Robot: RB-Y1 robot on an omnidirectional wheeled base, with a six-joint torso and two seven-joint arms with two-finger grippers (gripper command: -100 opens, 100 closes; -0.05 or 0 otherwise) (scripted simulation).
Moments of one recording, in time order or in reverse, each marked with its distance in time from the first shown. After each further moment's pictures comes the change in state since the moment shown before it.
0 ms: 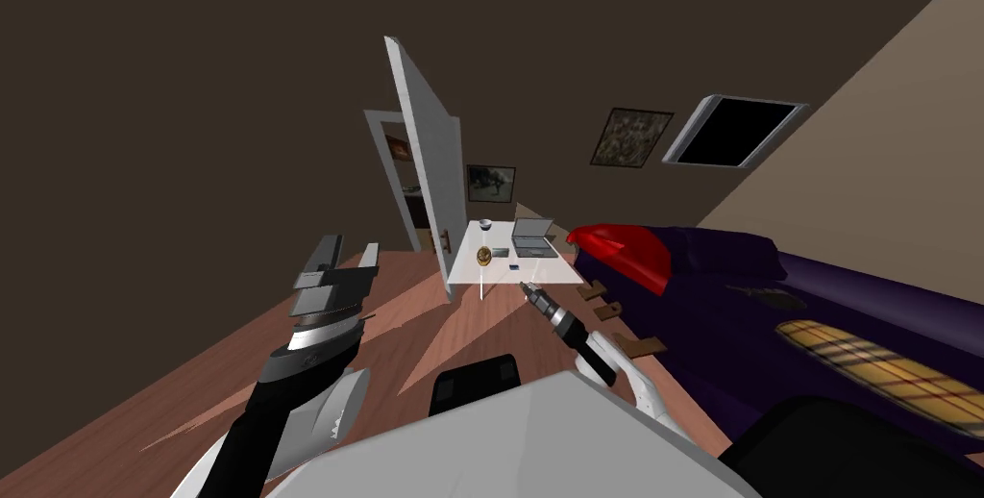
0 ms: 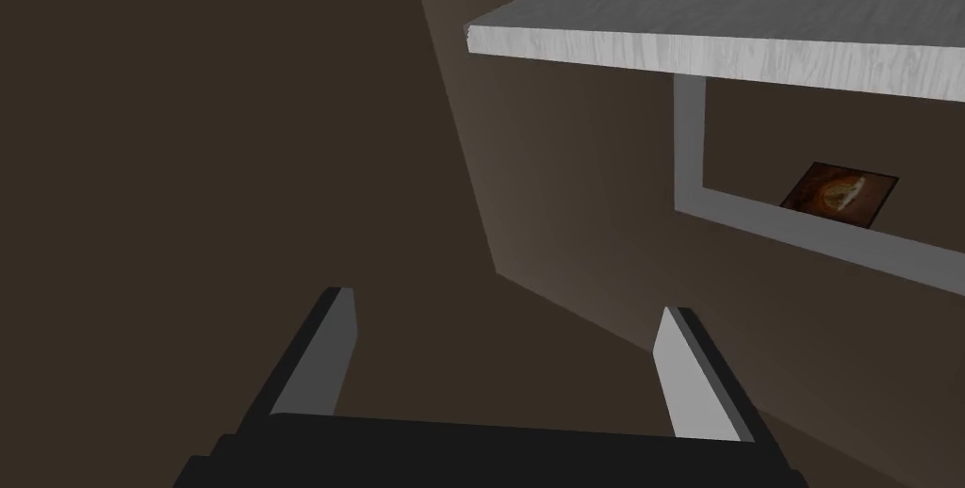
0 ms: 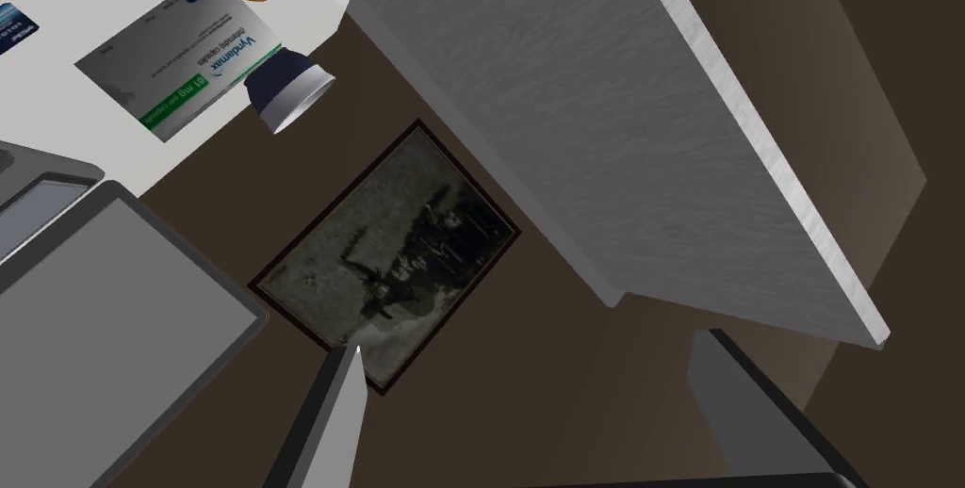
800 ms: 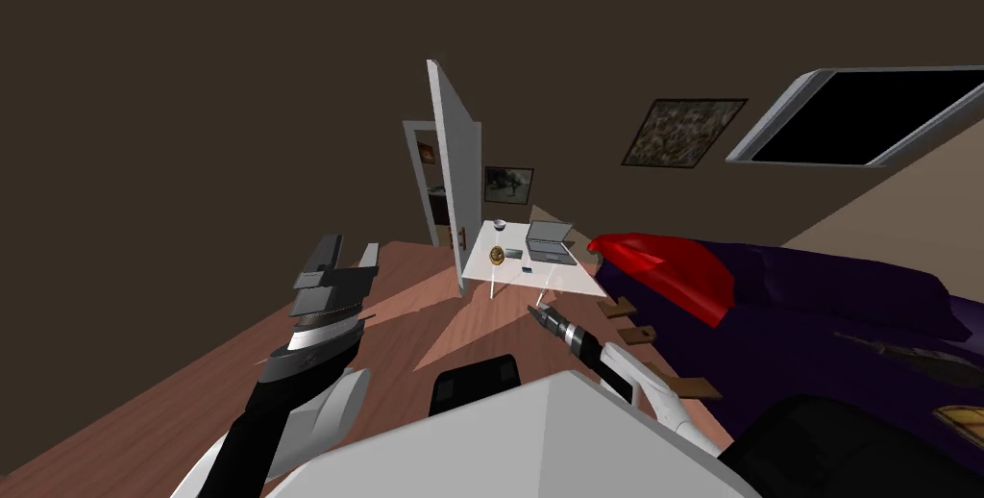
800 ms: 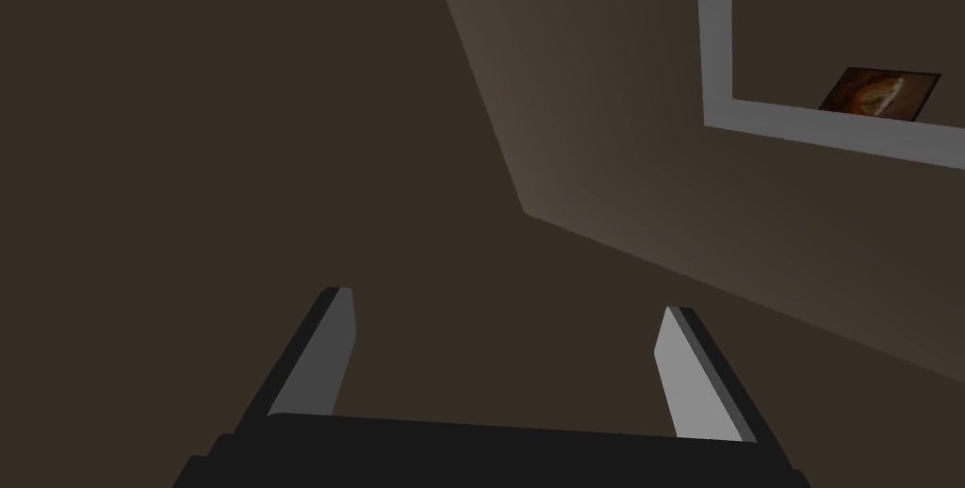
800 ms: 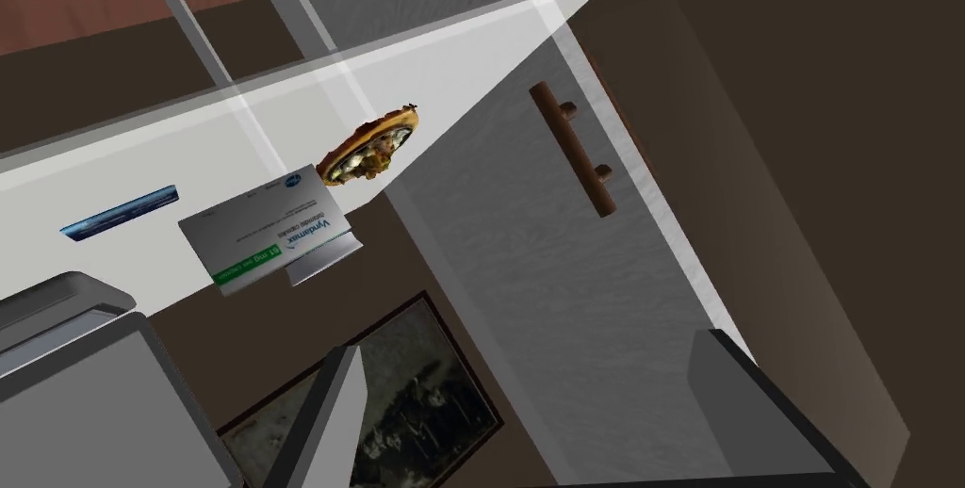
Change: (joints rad) left arm 0.000 0.000 0.000 0.000 0.000 0.000 0.000; right arm 0.012 -0.127 0.043 0.207 0.125 -0.015 0.022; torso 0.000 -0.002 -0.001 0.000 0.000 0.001
